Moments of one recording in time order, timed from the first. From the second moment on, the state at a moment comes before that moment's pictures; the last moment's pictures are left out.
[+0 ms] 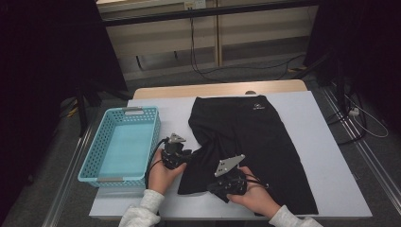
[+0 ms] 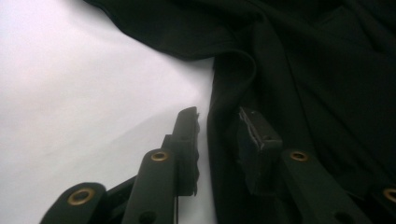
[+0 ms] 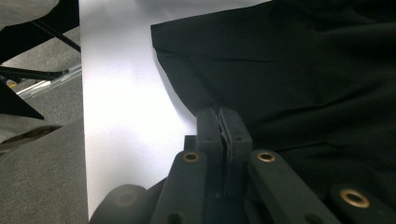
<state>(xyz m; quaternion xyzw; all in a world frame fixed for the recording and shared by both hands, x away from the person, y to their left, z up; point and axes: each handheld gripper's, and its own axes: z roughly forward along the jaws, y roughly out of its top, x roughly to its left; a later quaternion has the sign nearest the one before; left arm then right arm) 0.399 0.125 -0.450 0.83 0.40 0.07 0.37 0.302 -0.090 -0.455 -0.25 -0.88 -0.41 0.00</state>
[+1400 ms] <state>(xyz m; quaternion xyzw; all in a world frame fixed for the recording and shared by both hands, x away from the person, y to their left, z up) 0.411 0.121 -0.452 0.82 0.42 0.10 0.38 0.293 -0.084 -0.452 -0.22 -0.89 -0.40 0.02</state>
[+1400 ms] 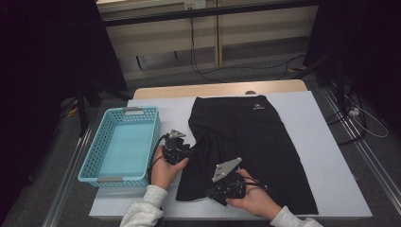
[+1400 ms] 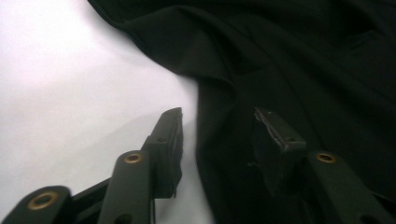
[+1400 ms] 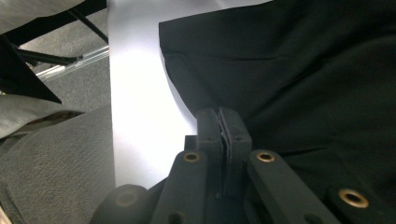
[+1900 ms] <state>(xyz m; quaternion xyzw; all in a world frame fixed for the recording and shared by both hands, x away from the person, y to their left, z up) 0.415 0.115 -0.454 0.82 0.42 0.09 0.38 0.288 -0.087 -0.452 -0.21 -0.89 -0.40 0.03</state>
